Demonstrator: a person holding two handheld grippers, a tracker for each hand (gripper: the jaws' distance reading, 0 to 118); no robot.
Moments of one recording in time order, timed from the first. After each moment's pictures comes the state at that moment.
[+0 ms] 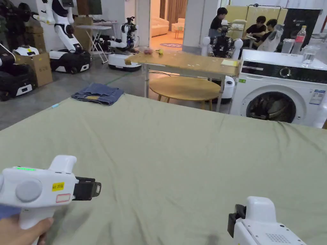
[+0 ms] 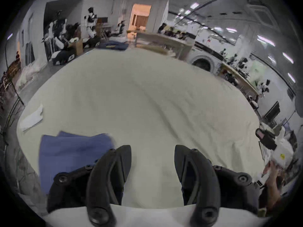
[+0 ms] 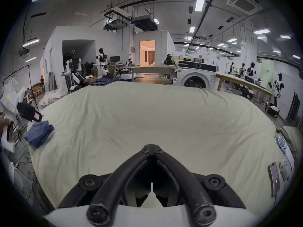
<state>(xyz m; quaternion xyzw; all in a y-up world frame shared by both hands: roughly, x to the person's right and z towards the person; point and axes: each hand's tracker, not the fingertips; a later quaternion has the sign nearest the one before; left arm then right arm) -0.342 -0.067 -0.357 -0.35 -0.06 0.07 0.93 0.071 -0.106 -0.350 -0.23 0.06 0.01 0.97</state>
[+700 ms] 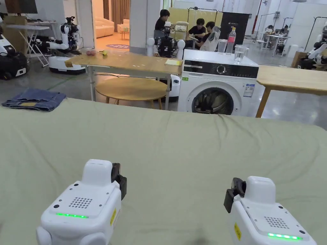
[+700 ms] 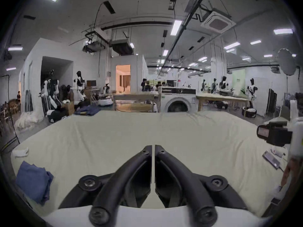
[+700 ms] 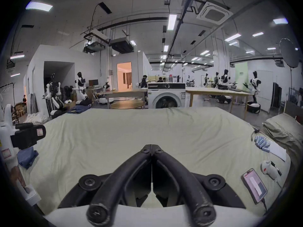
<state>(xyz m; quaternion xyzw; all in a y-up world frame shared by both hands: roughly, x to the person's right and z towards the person) -0.140 -0.059 -0.342 -0.10 -0.05 0.02 0.99 0.161 -0.074 -0.324 -0.11 -0.04 -0.03 0.99</state>
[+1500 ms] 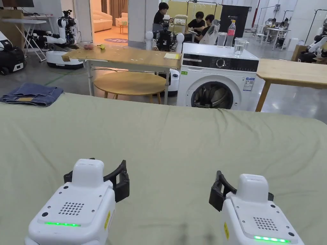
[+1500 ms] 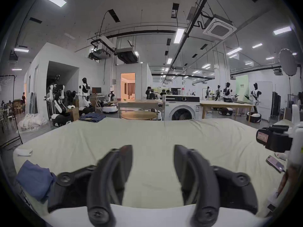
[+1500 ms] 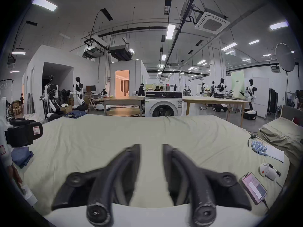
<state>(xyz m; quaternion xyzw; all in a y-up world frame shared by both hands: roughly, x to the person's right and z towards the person) -0.136 -0.063 -0.331 -0.07 -0.03 0.01 1.00 0.141 -0.081 -0.326 -0.09 -0.06 -0.01 0.99</state>
